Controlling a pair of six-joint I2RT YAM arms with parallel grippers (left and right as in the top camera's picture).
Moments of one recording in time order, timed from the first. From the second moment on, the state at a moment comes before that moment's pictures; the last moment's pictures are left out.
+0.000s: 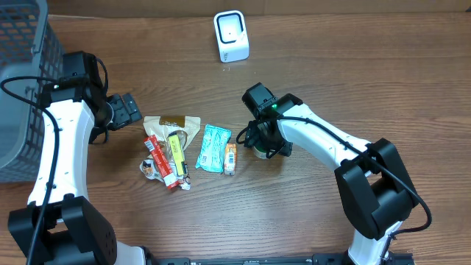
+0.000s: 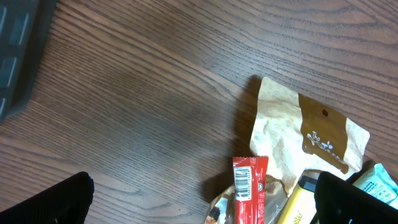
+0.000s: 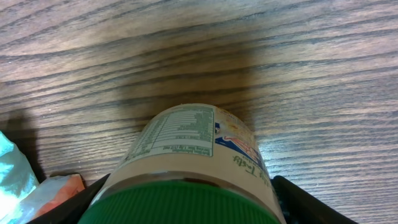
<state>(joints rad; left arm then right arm) 0.19 1.66 1.39 -1.06 -0.04 -0.30 0.58 1.94 1.34 -0.88 0.00 0.80</state>
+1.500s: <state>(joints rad) 0.19 1.66 1.39 -1.06 -0.04 -0.30 0.45 1.96 1.59 -1.41 -0.60 0.80</state>
